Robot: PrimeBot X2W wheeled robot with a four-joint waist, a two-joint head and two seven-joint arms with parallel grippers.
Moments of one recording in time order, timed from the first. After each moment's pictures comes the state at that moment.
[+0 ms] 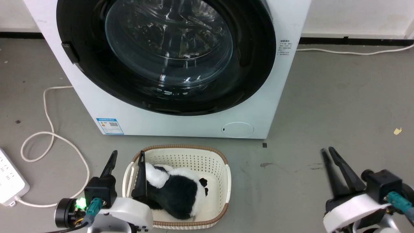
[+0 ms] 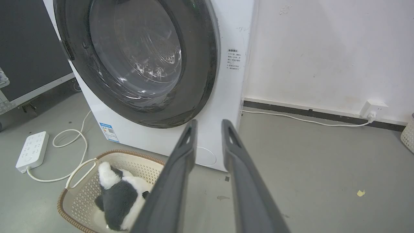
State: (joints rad) left arm -0.03 0.05 -0.03 0.01 -0.04 0.01 -0.07; right arm -0.03 -0.08 -0.02 0.00 0.08 0.13 -0.07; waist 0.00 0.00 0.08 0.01
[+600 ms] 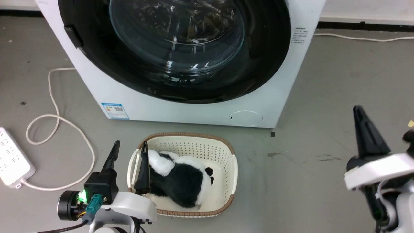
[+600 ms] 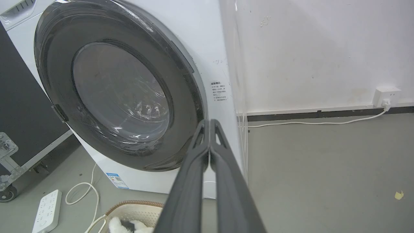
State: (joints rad) left arm -0.07 0.05 -0.06 0.00 -0.06 0.03 -0.11; right arm -0.21 -0.13 -0.06 0.02 0.35 0.13 -0.03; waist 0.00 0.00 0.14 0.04
